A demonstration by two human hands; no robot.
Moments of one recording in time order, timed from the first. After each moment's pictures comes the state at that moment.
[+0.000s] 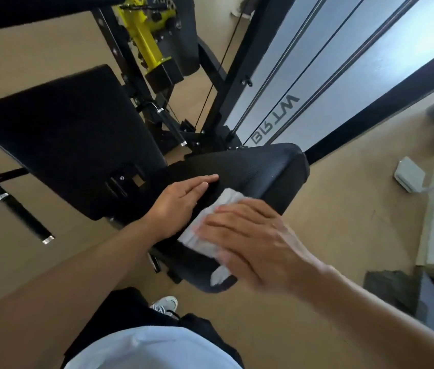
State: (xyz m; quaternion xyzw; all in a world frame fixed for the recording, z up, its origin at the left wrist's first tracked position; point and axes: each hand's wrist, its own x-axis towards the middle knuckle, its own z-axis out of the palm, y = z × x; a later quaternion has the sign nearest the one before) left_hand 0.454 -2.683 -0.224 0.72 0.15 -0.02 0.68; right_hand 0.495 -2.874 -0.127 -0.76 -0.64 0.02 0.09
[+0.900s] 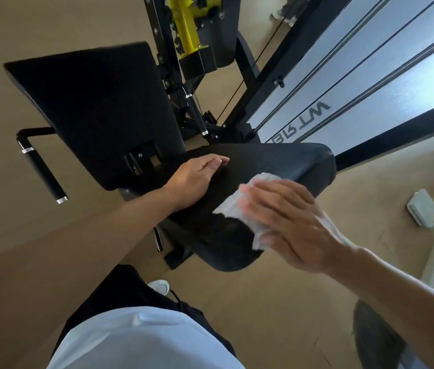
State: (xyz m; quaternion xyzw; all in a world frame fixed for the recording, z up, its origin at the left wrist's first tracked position) left_hand 0.458 -2.676 -0.245 0.73 0.22 0.01 0.65; right_hand 0.542 -2.897 -0.141 -0.67 -0.74 -0.04 0.04
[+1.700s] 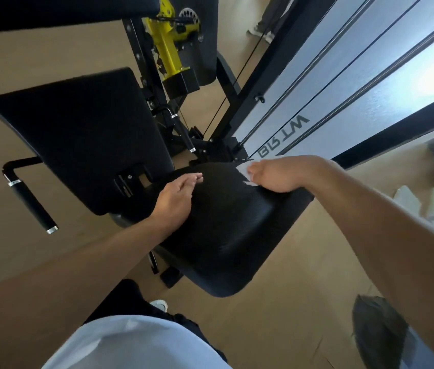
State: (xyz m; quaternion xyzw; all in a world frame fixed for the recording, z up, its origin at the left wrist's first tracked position) left_hand 0.457 -2.674 -0.250 0.65 0.31 0.07 0.70; right_hand 0.624 -2.788 -0.096 -0.78 -0.42 0.35 -0.30
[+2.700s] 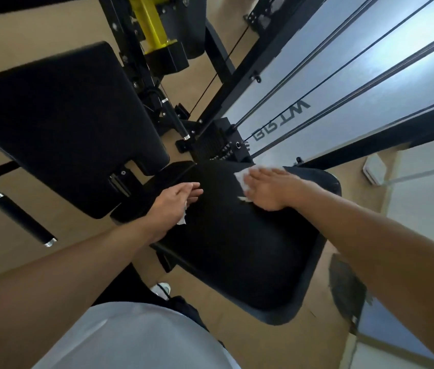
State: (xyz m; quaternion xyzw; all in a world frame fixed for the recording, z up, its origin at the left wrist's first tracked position) left_hand 0.470 -2.598 -0.314 0.54 0.27 -0.10 0.79; right_hand 0.611 -2.738 -0.155 -0.79 -0.32 0.37 -0.38
